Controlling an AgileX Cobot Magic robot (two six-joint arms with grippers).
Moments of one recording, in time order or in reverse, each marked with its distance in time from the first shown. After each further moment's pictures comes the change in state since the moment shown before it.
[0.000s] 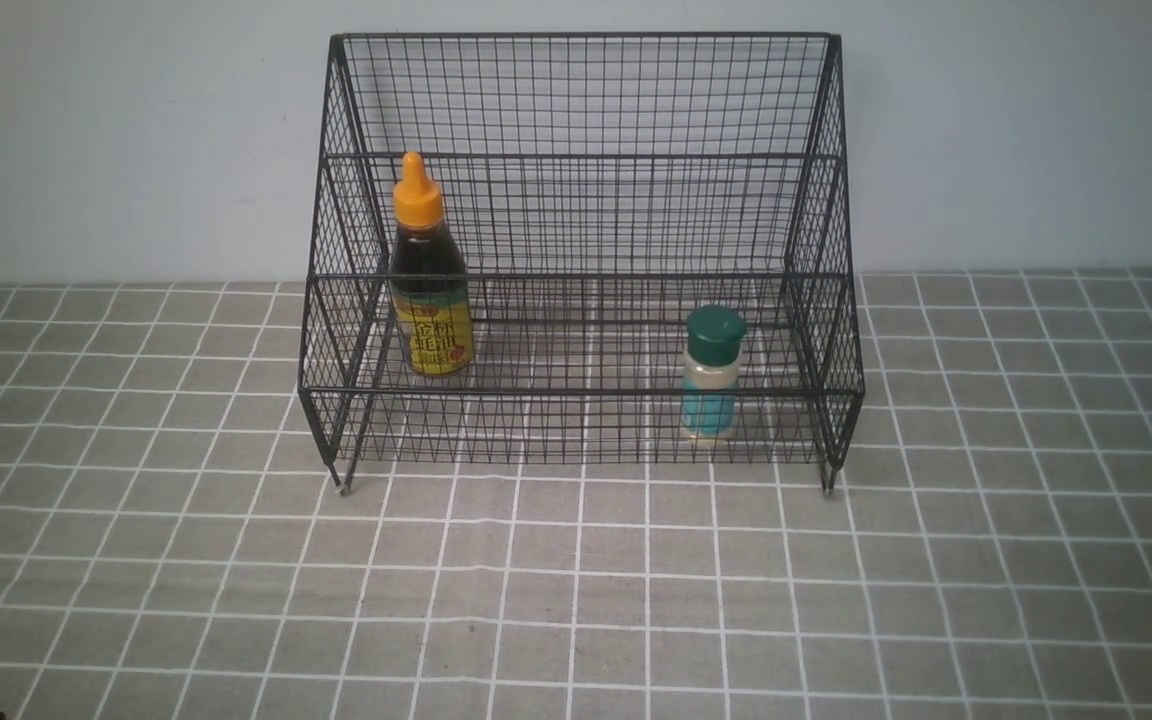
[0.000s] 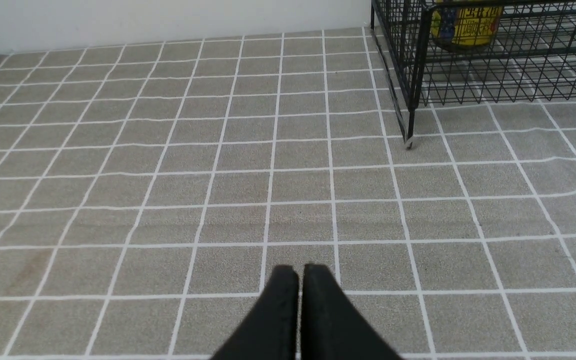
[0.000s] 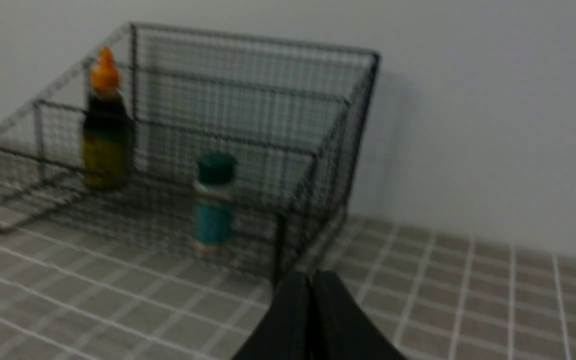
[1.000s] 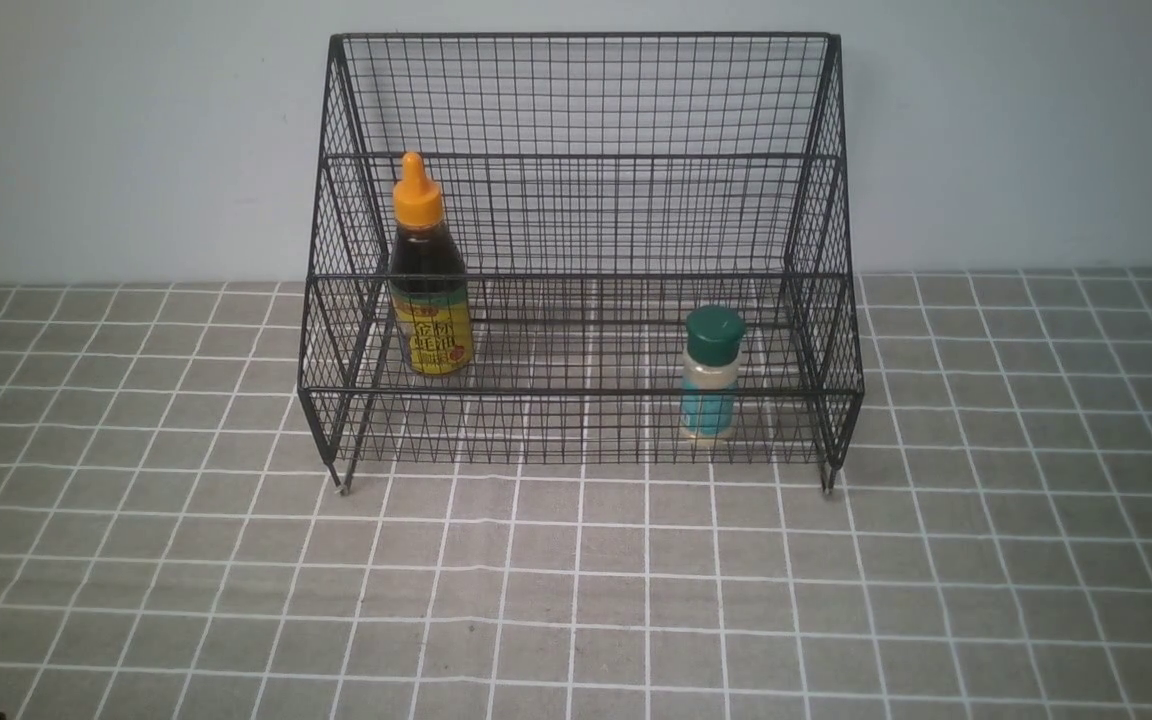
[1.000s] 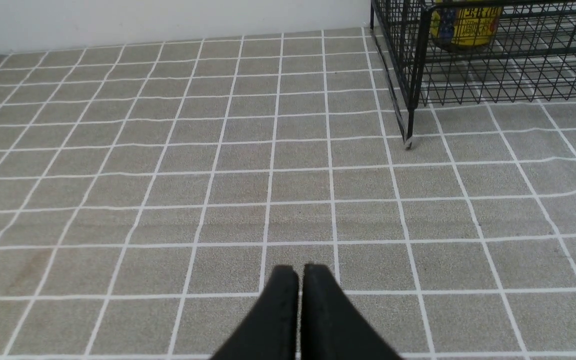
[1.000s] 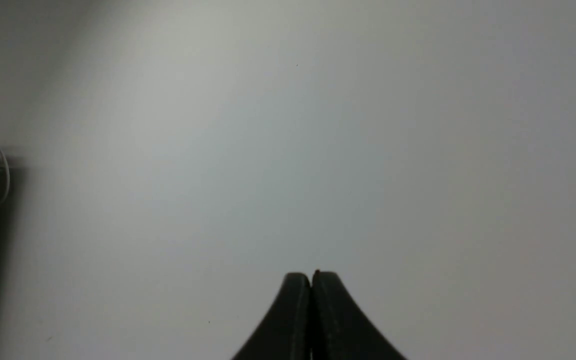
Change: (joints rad) right arm 0.247 -0.003 -0.542 -0.015 -0.132 0.001; left arm 0.000 0.000 0.000 -0.001 0.000 0.000
